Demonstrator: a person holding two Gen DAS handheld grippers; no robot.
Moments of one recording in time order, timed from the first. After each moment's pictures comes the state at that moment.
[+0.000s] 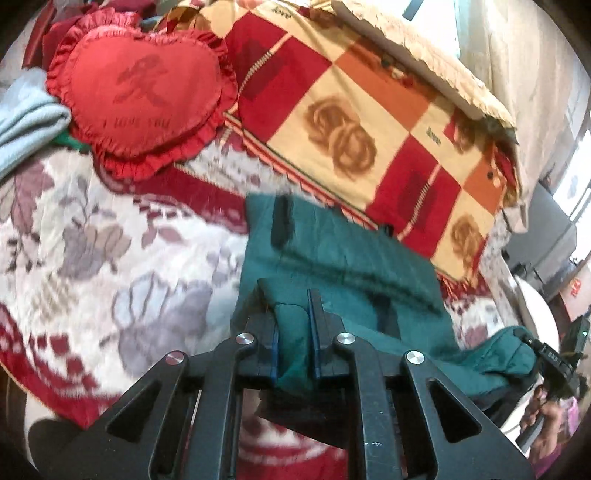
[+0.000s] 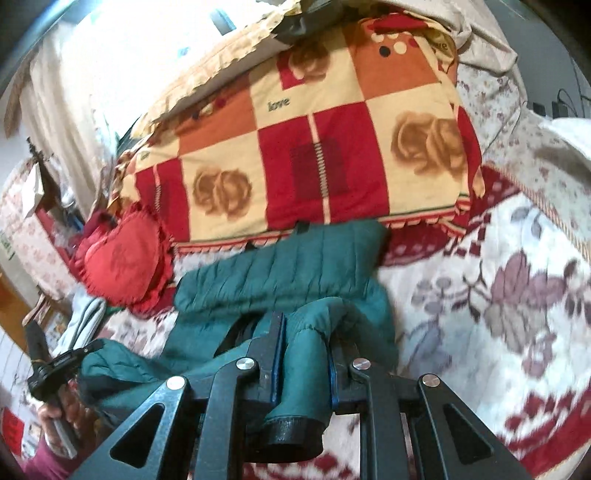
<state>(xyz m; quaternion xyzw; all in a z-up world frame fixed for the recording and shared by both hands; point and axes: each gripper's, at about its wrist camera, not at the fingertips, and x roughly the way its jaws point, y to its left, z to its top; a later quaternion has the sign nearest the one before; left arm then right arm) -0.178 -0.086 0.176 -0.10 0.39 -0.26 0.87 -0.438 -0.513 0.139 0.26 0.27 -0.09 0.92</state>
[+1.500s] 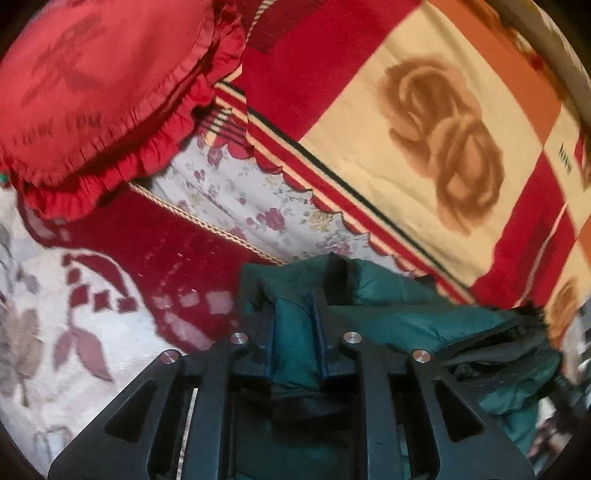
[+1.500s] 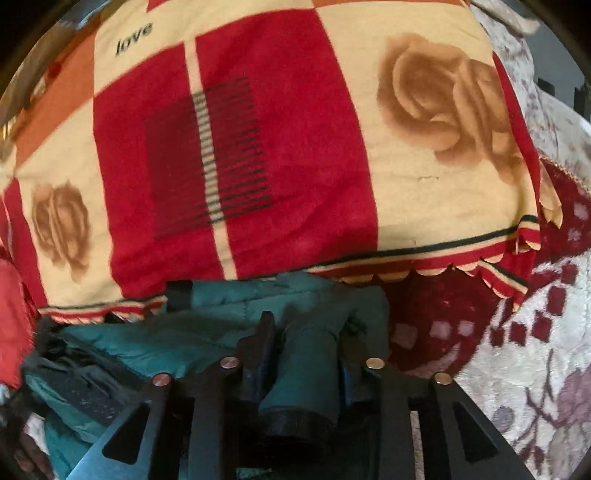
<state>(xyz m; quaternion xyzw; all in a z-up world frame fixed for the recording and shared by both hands) 0.047 -0.212 0.090 -0.10 0.45 -0.16 0.87 -0.186 -0.629 0.053 0.29 0.34 -0.23 0.87</state>
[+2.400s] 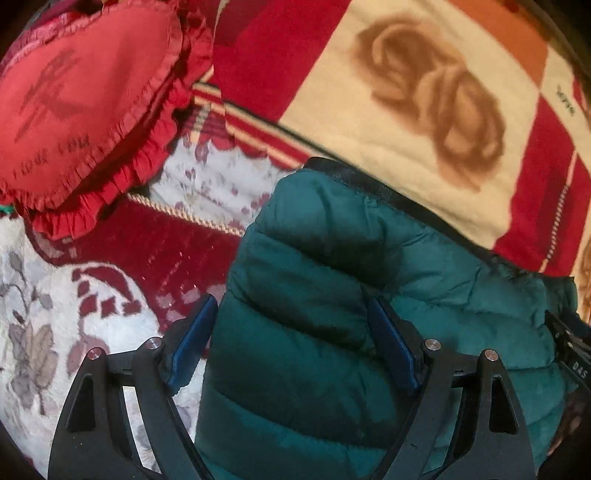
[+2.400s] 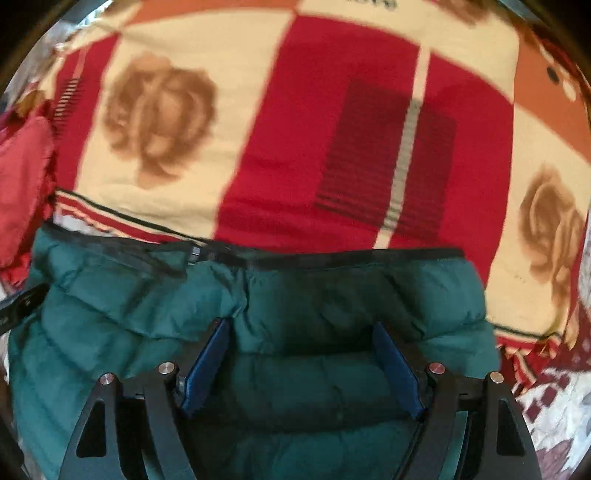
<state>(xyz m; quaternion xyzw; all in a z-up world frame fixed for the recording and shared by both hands) 0.036 -0.242 0.084 -0.01 0.45 -0.14 0.88 -0.114 -0.523 0.060 0.07 0.40 -0.17 0.90</state>
